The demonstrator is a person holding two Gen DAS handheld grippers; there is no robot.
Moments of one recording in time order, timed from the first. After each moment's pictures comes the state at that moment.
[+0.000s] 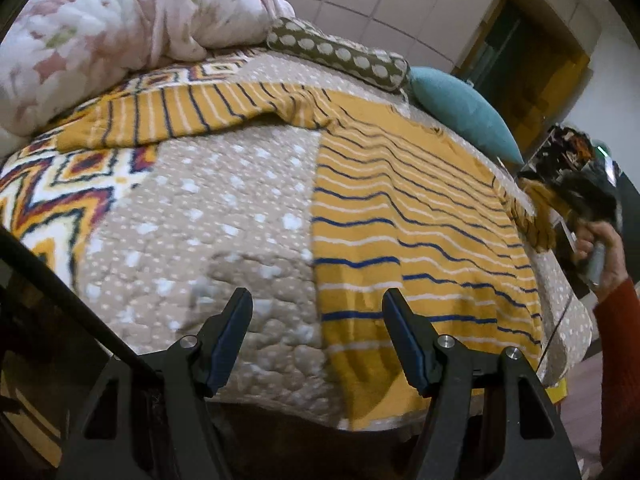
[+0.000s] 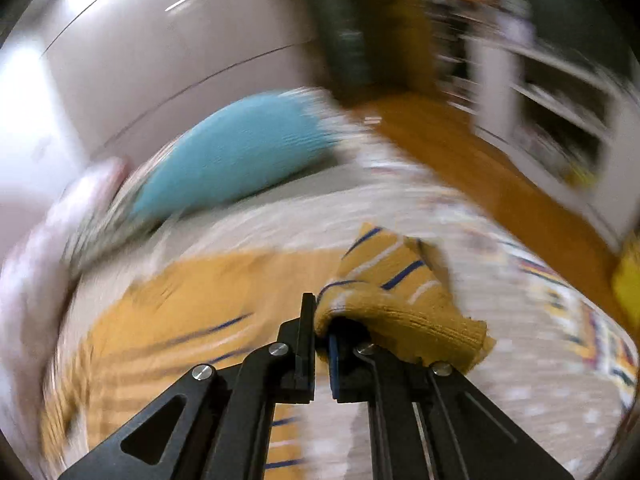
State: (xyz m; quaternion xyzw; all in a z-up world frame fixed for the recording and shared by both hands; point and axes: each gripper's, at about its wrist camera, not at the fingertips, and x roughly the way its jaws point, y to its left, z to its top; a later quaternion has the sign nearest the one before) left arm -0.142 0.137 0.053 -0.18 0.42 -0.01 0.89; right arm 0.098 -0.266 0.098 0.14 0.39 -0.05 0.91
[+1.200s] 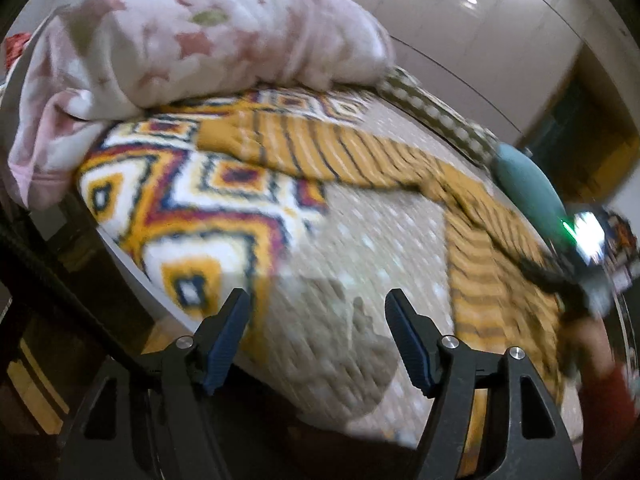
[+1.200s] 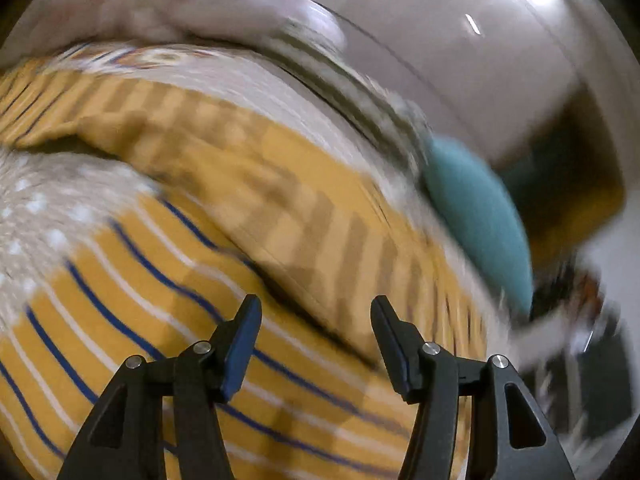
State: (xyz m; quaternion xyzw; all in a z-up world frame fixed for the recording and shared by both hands) left arm -0.169 0.272 0.054 -0.26 0.37 0.12 0.88; right arm 0.081 0.011 0.025 -0.27 0.40 0.04 0.88
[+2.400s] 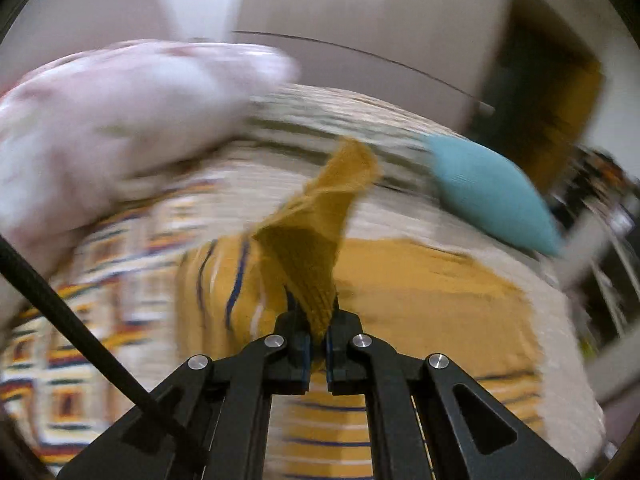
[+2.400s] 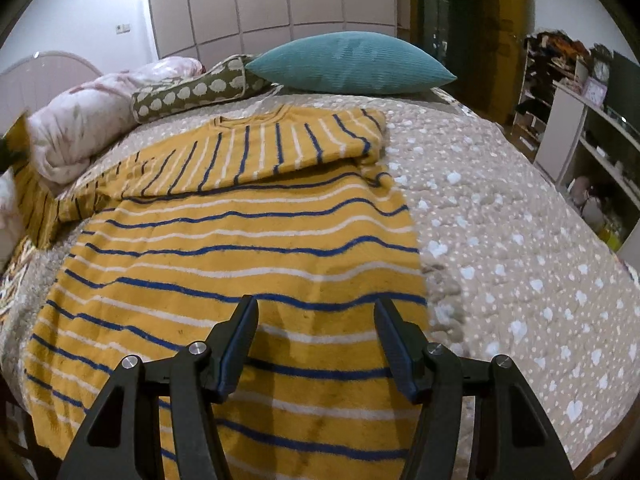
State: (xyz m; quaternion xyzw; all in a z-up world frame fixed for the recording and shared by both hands) left arm 0.114 0.117 0.152 -0.13 0.37 0.00 0.92; right arm -0.052 -0.193 0.016 0.06 0.41 0.00 0.91
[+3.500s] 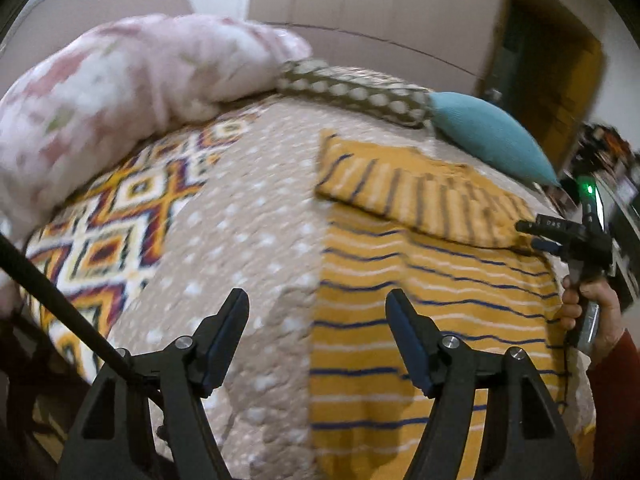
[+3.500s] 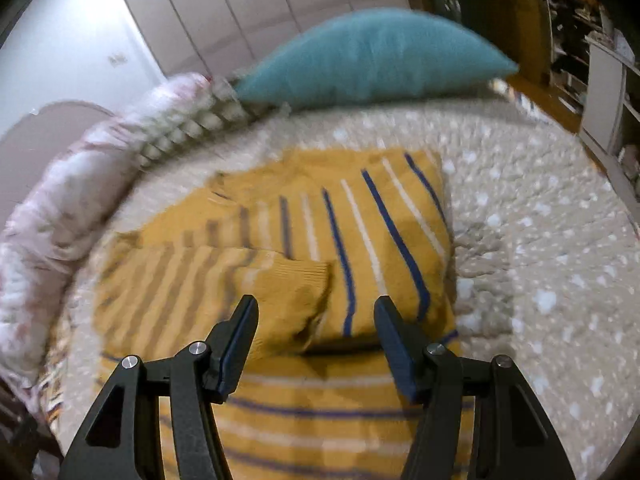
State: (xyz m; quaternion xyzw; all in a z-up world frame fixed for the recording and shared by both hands) left arm -0.079 0.140 0.078 -0.12 0.39 0.07 0.91; right arm 0.128 -0.213 0.011 0.15 0.46 0.06 0.87
